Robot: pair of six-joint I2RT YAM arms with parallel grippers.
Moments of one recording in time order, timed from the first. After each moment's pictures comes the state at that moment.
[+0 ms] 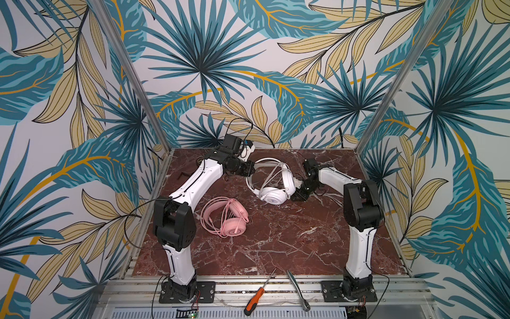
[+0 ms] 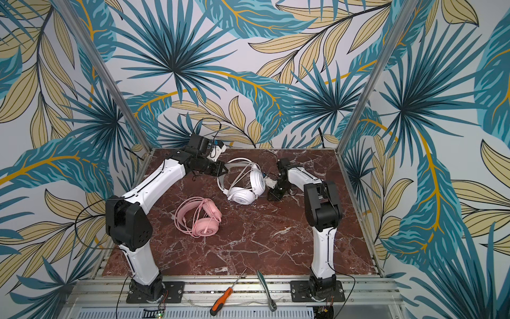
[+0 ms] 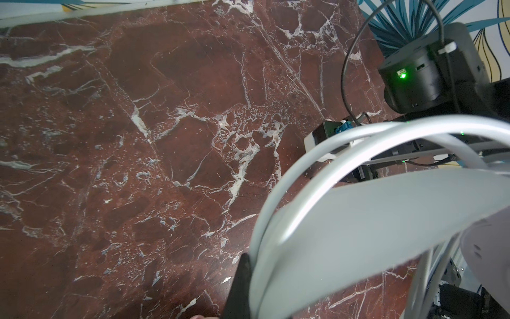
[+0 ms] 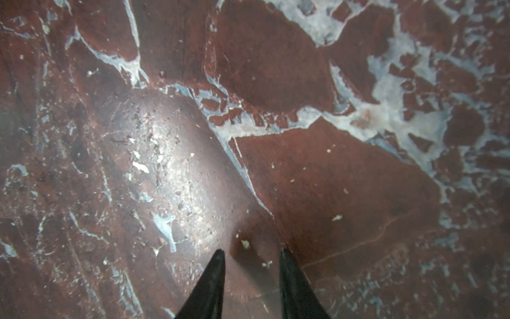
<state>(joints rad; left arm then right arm) -0.36 1.85 1.73 -0.76 0.42 -0.13 0.19 2.12 1.54 -0.82 -0.36 -0.75</state>
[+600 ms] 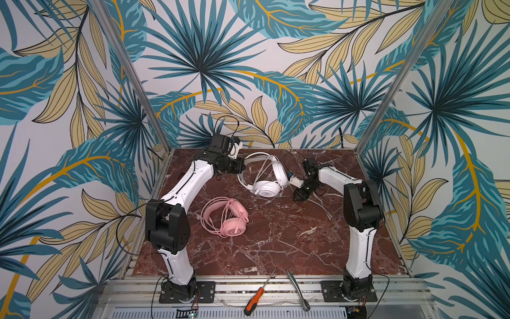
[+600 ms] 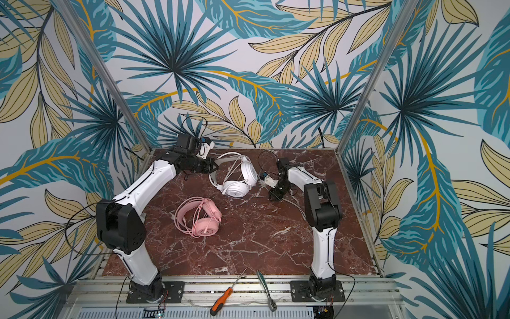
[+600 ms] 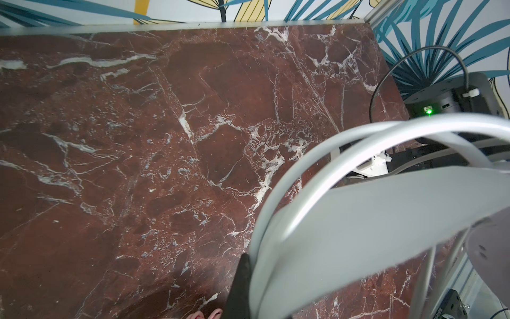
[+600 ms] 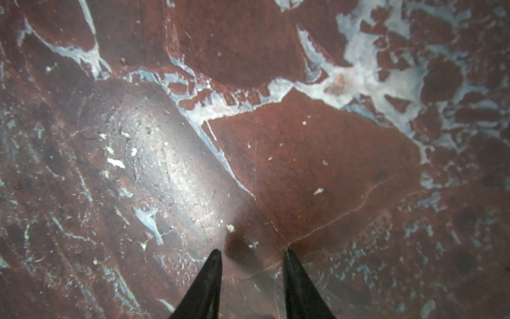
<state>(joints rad) -0.27 1.79 1.65 -0.70 0.40 -0.18 0.19 2.11 1.55 -0.84 -0.28 -0.66</state>
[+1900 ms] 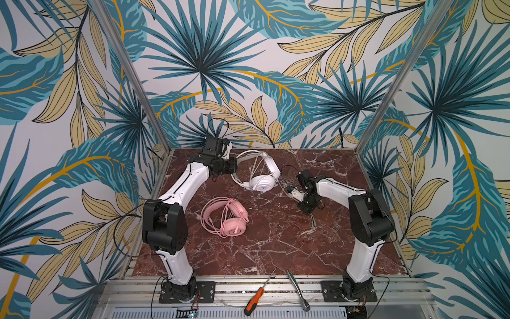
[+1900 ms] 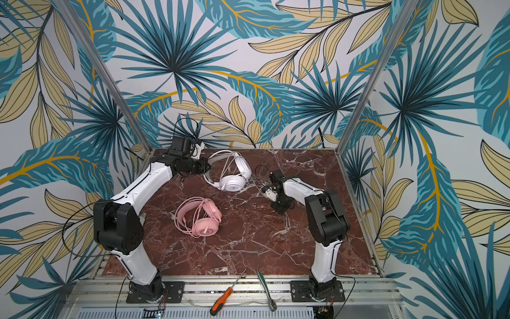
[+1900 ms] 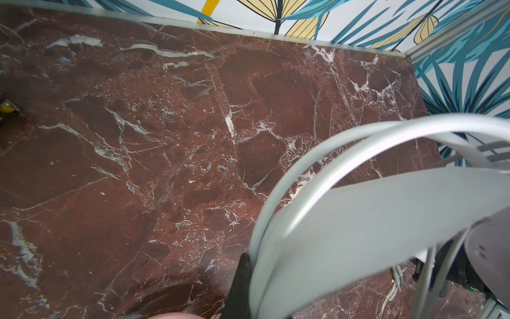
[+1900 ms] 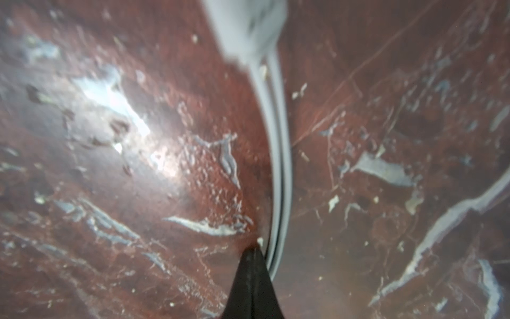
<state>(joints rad) -0.21 1.78 1.57 -0.62 0.32 -0.30 0.32 1.90 1.24 -0.80 0.10 -0.46</state>
